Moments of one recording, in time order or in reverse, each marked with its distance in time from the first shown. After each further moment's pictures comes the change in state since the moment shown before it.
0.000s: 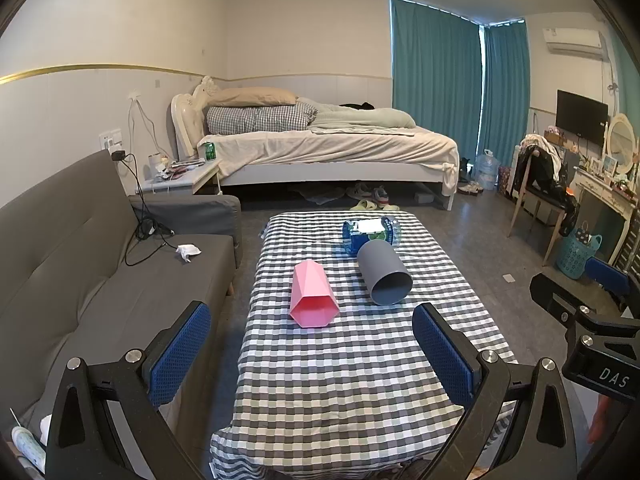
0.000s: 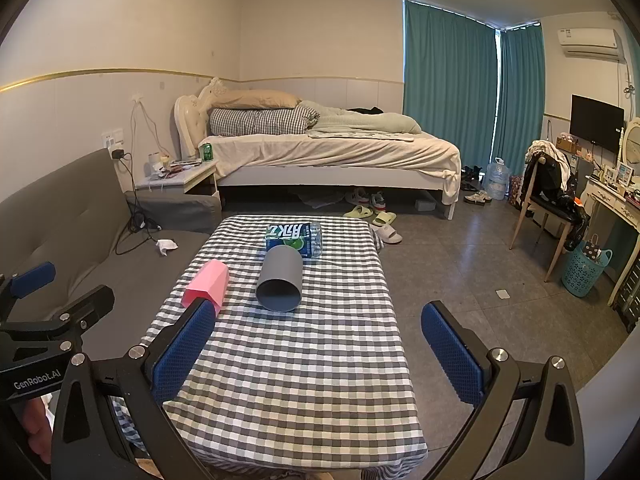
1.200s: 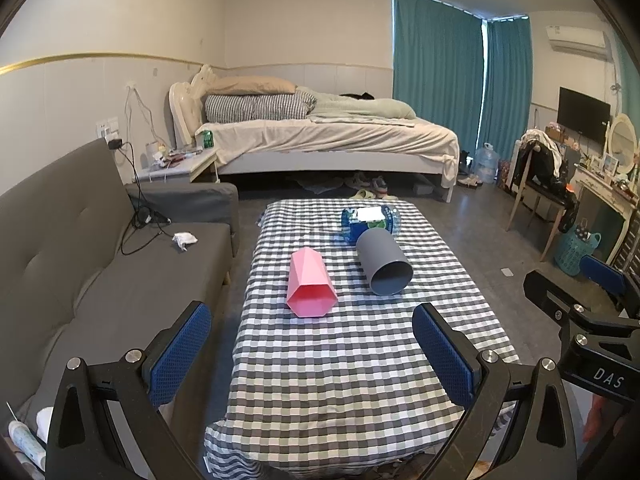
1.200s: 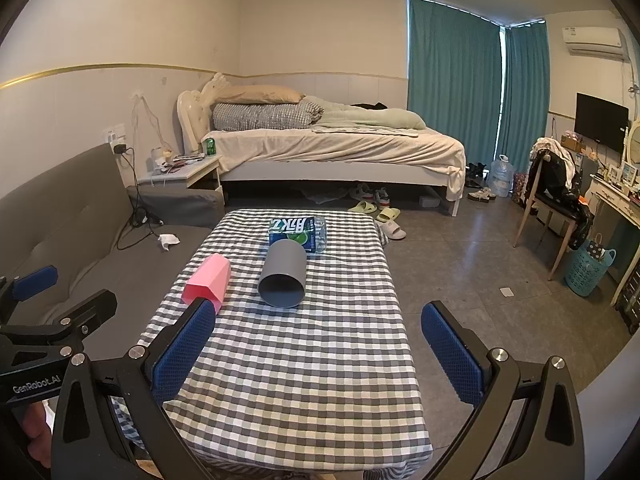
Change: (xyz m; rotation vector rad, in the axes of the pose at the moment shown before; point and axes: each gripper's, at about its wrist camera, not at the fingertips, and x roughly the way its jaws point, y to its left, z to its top) left arm 0.014 0.002 -0.003 -0.012 0.049 -0.014; right arm 0.013 0.002 0.003 -0.007 0.019 0.012
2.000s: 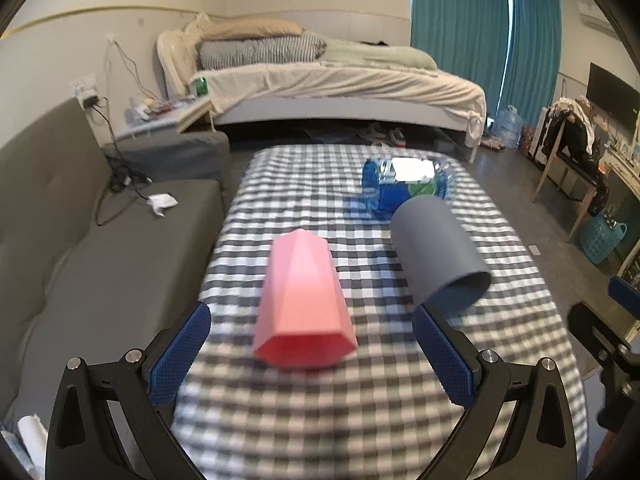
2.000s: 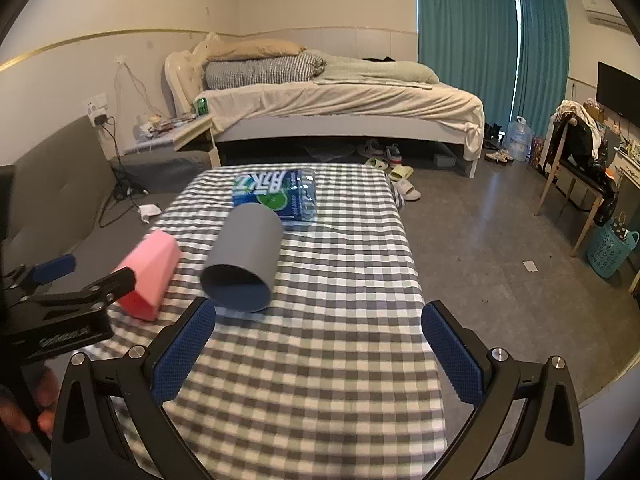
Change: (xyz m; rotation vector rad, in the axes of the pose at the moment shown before) left arm 0.195 -0.005 0.015 -0.006 0.197 0.034; right arm 0.176 -0.032 -0.011 0.026 0.163 0.041
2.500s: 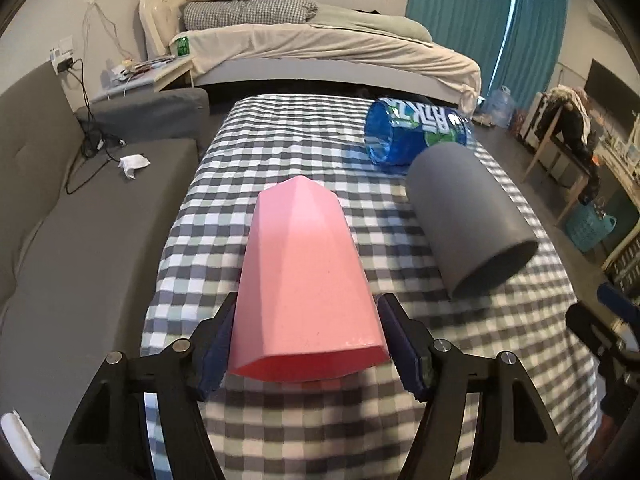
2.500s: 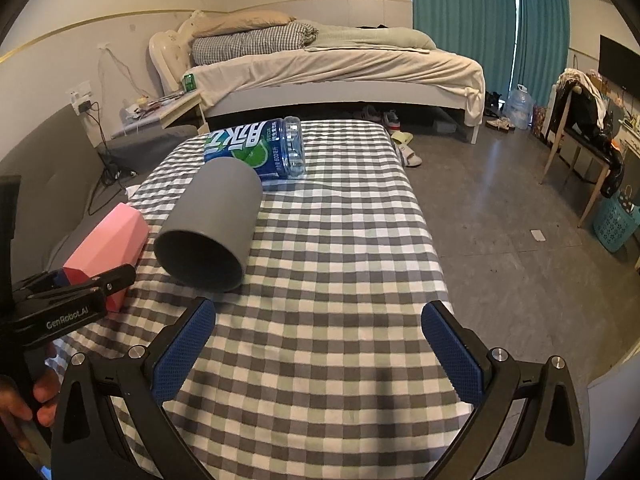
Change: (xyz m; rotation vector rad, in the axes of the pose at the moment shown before) left arm 0.044 0.008 -0.016 -0.006 0.121 -0.069; right arm 0.050 -0.009 -0.018 0.048 0.104 0.005
